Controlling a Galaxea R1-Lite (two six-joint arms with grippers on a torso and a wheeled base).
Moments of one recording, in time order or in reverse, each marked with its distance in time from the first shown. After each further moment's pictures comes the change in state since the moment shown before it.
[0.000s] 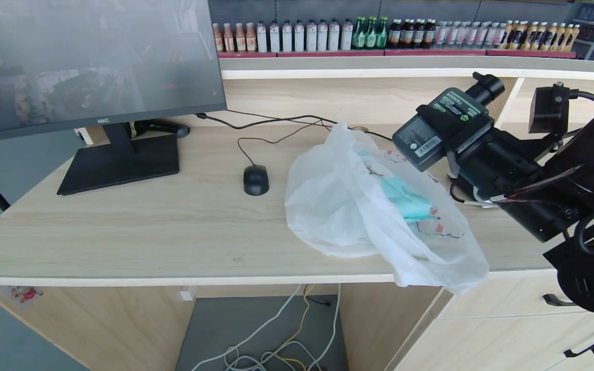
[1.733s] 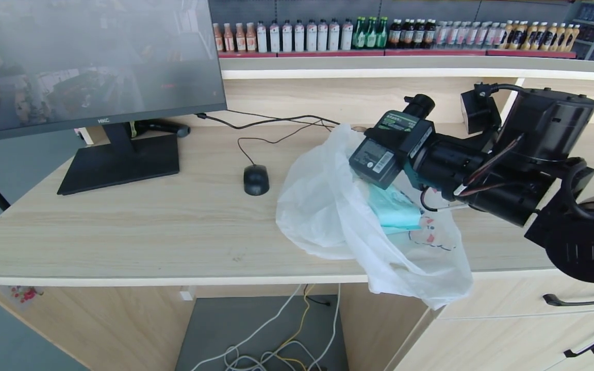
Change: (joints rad) left arm 0.001 0.000 0.000 0.000 0.000 0.000; right arm 0.118 -0.003 -0.215 0.503 0.036 0.042
